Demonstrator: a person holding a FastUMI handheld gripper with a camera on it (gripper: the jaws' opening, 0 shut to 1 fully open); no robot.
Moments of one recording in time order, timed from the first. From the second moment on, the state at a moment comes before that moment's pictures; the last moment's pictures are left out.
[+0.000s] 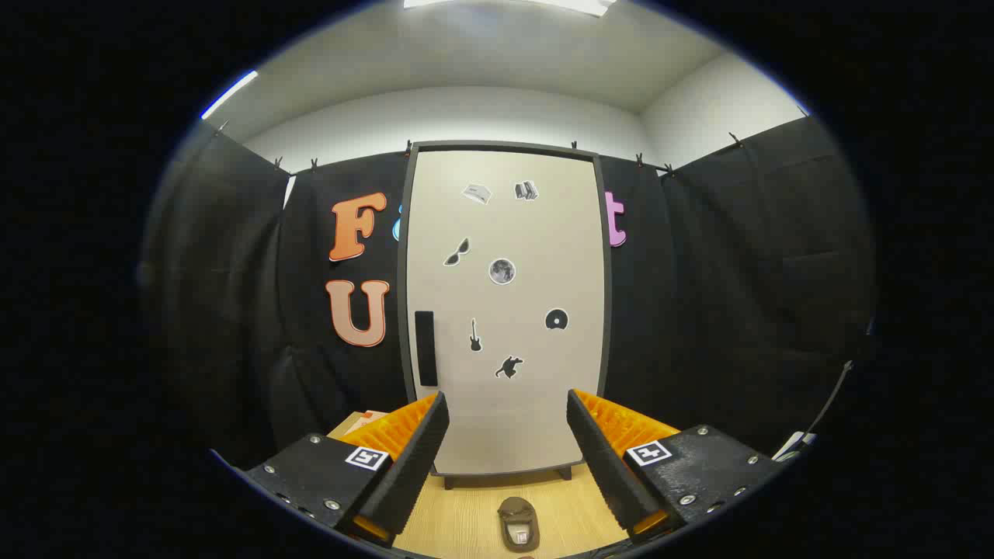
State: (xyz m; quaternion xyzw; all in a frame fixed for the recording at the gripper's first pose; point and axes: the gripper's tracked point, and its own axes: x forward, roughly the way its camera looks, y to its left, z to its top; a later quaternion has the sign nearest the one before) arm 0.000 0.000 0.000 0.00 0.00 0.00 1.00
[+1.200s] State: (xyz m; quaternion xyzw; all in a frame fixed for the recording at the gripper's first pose) arm 0.045 0.026 -0.017 0.00 0.02 0.03 1.00
